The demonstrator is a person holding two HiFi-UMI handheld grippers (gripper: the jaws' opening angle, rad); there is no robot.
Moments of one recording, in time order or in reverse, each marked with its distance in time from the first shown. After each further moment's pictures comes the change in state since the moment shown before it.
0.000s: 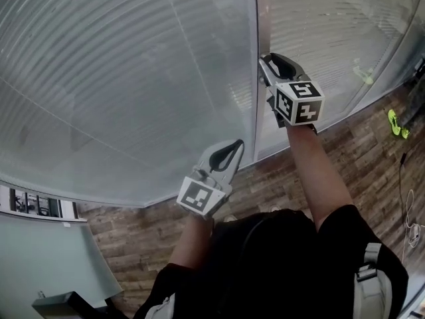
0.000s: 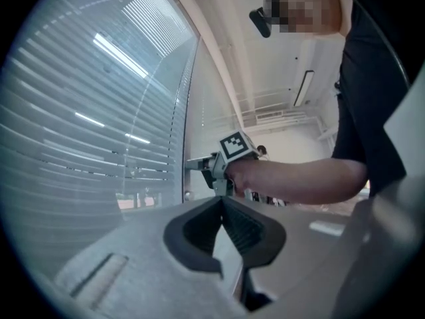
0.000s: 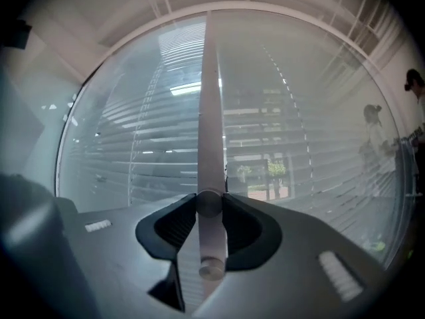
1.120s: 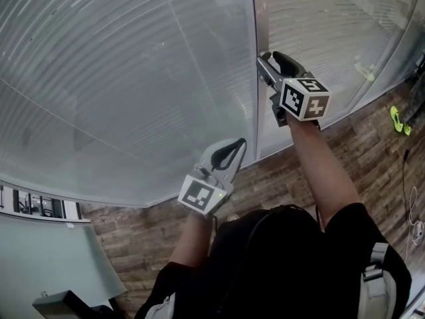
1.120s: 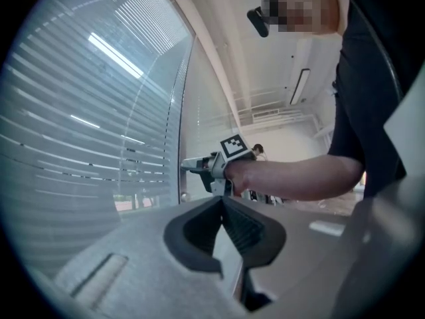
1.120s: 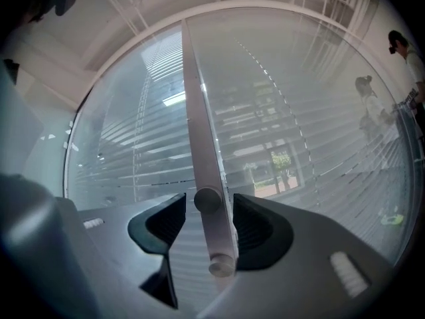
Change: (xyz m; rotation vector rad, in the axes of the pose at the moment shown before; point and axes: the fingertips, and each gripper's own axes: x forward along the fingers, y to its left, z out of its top) left arm 0.003 -0.006 0.003 0.022 0.013 -0.024; right arm -0.004 -0.005 0.003 0.168 -0.037 0.058
